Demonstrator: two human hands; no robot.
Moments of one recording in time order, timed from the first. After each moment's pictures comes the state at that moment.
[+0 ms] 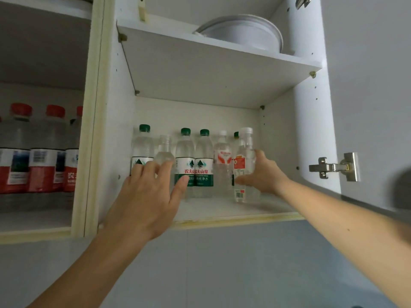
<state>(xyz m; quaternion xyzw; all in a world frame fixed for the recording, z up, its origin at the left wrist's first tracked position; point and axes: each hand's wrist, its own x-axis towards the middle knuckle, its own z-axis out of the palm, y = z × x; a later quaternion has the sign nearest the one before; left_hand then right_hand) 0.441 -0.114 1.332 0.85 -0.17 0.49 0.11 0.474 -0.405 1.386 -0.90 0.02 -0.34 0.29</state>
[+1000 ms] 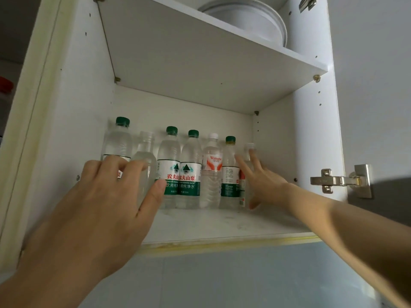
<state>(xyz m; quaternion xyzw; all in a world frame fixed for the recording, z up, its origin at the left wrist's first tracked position) 0.456 -0.111 1.323 0.78 -0.16 0.58 0.16 0.535 -0.462 1.399 -0.94 0.02 -0.31 -0.17</state>
